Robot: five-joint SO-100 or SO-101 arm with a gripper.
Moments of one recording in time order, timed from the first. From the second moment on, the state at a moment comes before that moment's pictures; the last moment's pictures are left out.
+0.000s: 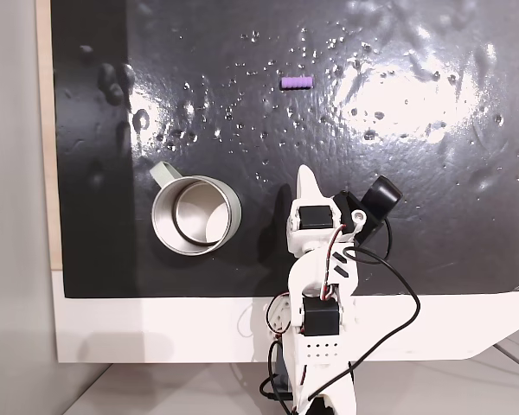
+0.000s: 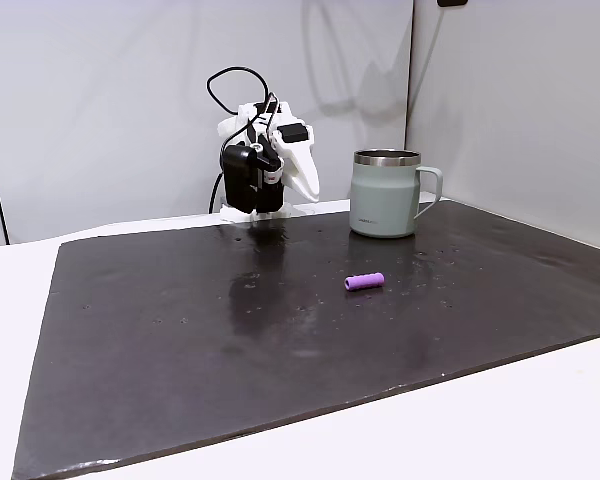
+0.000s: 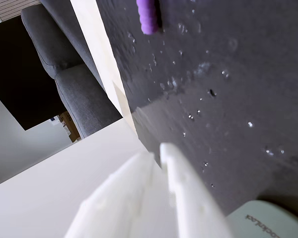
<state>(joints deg) -2.7 190.4 179.6 38.3 3.3</state>
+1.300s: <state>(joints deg) -9.4 134.0 110.0 62.3 -2.8</state>
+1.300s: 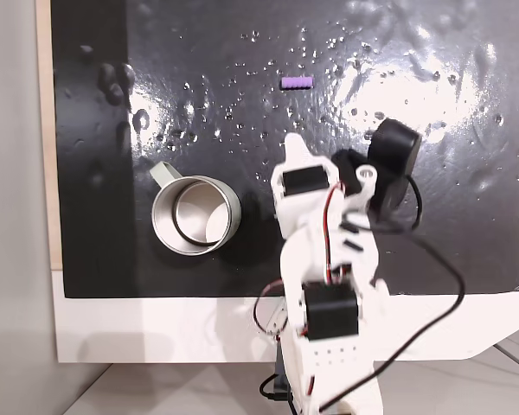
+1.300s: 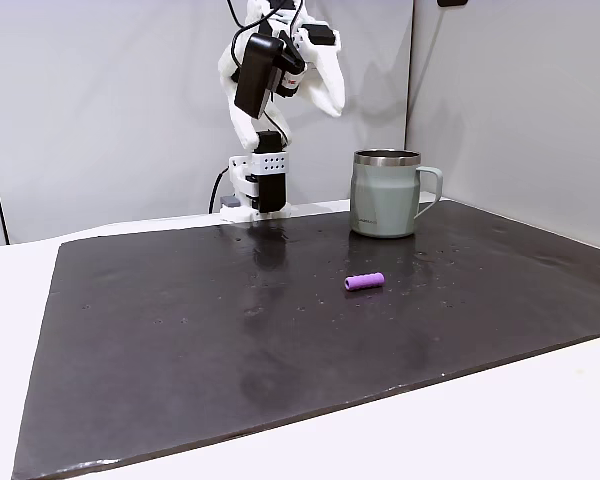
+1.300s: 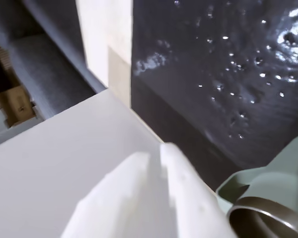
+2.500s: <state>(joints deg) -5.3 50.2 39.9 89.4 12.0</state>
